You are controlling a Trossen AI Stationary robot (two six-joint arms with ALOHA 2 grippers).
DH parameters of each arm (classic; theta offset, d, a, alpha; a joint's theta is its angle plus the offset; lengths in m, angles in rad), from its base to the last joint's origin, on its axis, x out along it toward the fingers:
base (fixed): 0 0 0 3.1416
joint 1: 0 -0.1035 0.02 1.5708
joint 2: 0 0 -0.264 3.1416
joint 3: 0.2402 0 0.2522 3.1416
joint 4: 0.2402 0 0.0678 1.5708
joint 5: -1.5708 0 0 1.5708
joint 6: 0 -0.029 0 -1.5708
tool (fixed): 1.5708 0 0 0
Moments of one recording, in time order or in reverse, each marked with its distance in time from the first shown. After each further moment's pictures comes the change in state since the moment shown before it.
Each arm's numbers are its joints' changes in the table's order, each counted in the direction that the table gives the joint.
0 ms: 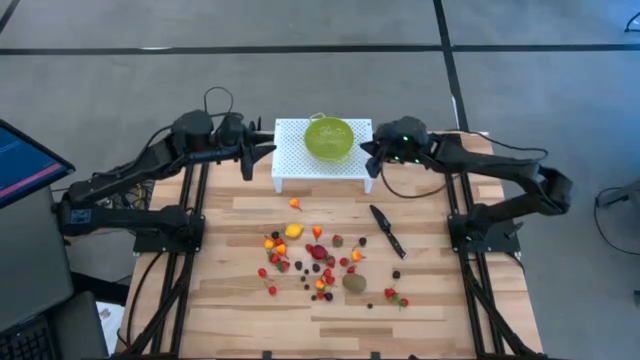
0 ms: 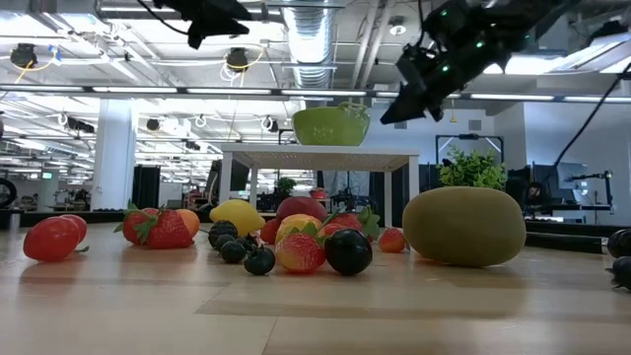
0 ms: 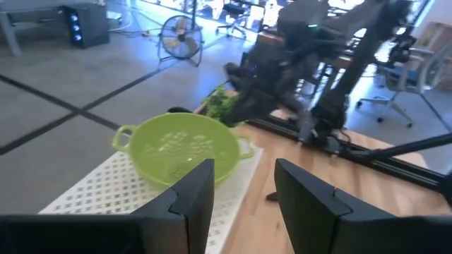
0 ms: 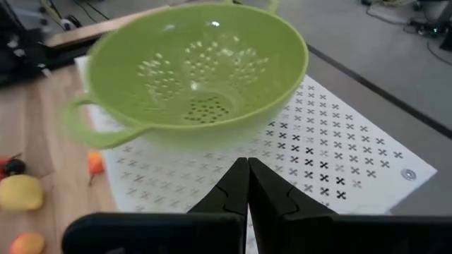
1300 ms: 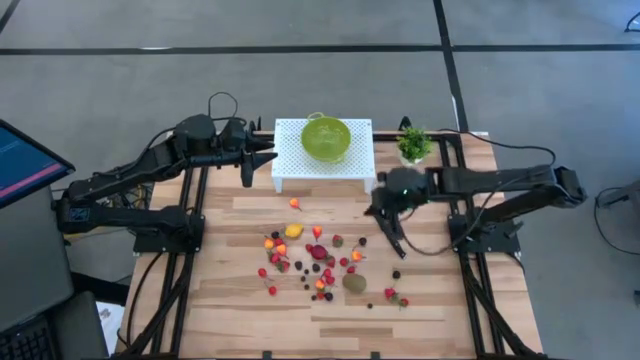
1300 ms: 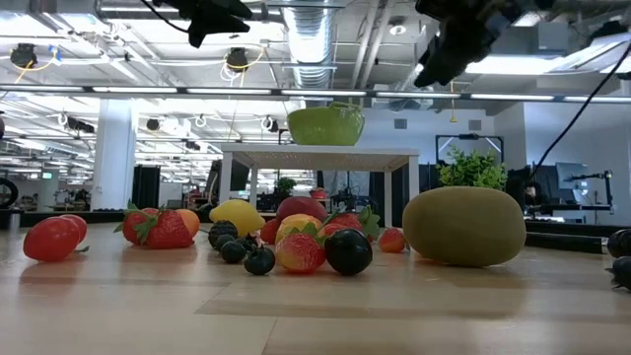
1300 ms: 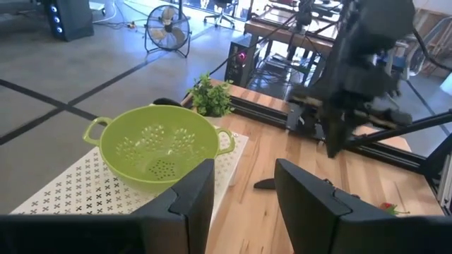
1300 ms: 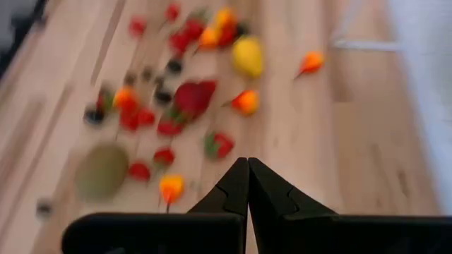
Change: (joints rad) left arm 0.042 0.000 0.000 0.030 0.001 -0.008; right arm -0.537 -0.118 0.086 0.515 0.044 0.137
